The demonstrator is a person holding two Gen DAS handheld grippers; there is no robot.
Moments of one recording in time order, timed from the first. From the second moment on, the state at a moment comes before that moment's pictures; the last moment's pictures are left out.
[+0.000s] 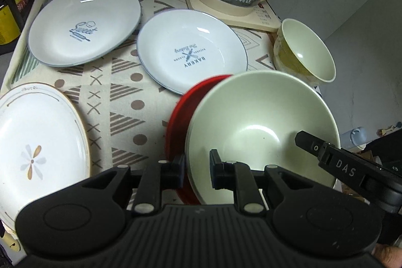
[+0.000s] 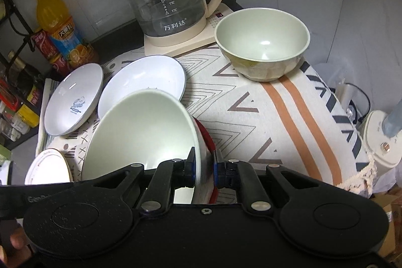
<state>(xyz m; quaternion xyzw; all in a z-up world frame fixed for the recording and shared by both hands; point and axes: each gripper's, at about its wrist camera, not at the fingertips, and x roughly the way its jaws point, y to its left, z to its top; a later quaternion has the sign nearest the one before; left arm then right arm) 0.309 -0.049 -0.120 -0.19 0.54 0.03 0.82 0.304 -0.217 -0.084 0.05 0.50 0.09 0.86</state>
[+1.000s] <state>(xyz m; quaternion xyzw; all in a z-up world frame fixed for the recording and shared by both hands) 0.351 -0.064 -0.069 -0.16 0.48 0.01 0.86 0.316 -0.250 -0.046 0.07 0.46 0.09 0.88</state>
